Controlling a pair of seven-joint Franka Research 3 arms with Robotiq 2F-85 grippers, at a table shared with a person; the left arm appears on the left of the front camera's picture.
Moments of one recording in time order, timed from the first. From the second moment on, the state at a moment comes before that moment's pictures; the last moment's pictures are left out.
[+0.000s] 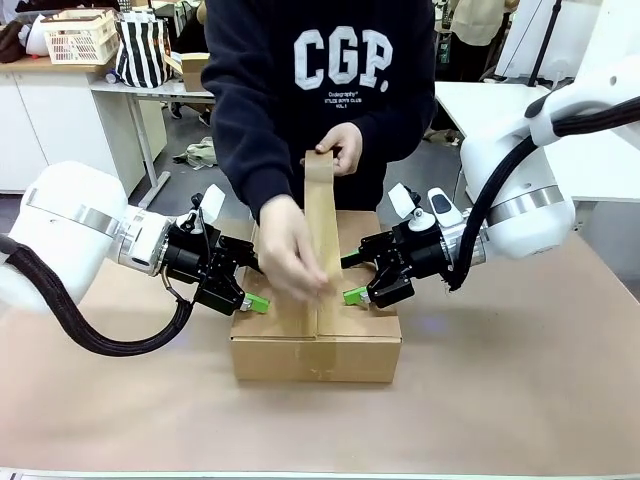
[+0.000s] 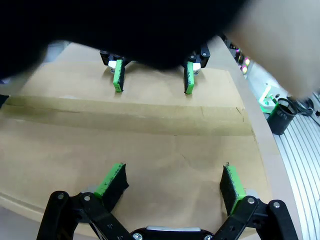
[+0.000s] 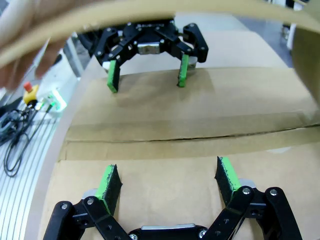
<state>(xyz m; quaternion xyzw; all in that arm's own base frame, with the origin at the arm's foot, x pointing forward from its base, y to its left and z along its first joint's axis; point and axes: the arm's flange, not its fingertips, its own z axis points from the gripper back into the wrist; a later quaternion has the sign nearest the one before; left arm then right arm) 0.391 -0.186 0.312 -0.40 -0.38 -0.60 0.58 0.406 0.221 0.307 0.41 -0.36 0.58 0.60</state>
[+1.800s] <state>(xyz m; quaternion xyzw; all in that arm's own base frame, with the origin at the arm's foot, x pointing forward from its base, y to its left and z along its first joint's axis) 0.391 -0.185 0.312 -0.40 -0.38 -0.60 0.58 0.406 0.221 0.307 0.41 -0.36 0.58 0.60</state>
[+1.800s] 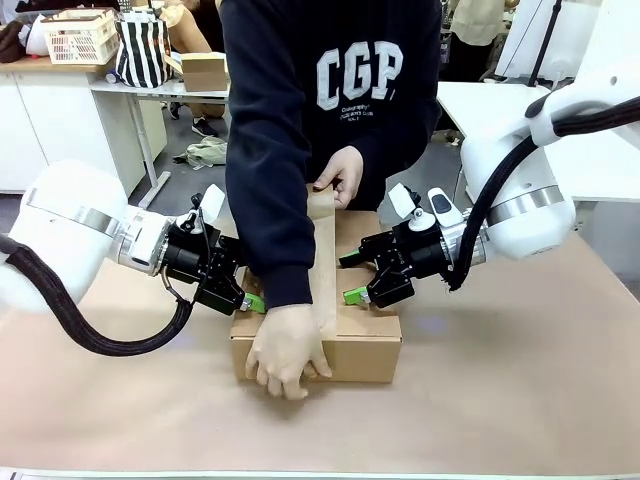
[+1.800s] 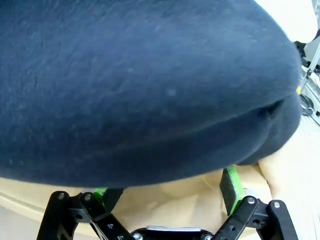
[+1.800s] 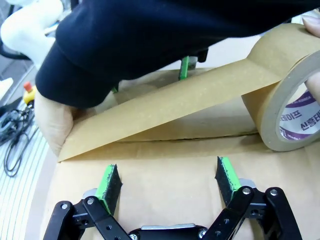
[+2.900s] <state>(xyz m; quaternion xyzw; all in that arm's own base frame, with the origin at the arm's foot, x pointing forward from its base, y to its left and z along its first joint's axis) 0.391 -0.185 0.312 -0.40 -0.38 -0.60 0.58 0.406 0.221 0.307 0.41 -0.36 0.58 0.60</state>
